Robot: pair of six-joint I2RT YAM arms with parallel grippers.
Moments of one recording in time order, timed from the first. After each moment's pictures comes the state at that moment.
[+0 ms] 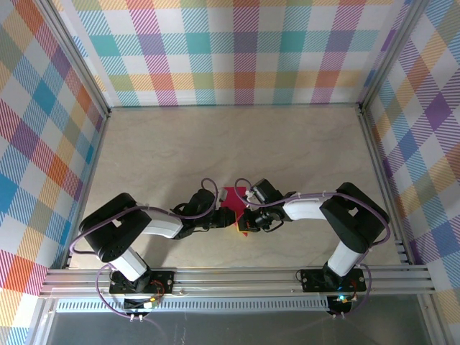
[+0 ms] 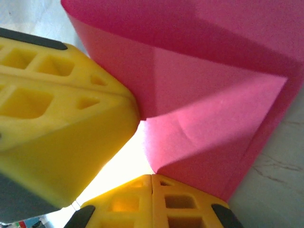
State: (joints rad) left arm -0.79 1.62 0.46 0.48 0.32 -0.82; right arm 0.77 1.68 0.69 -0.10 -0.60 0.66
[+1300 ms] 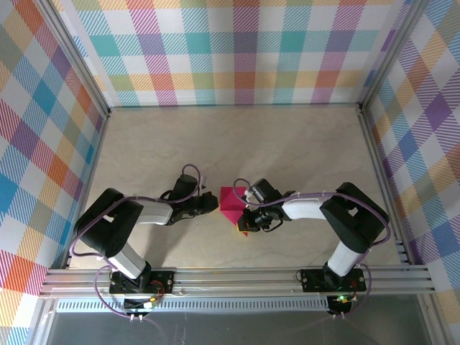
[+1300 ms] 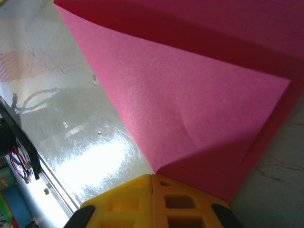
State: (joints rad) left arm -0.50 1.59 0.51 0.30 0.36 -0.71; right arm 0.77 1.68 0.70 -0.14 -0.58 0.64
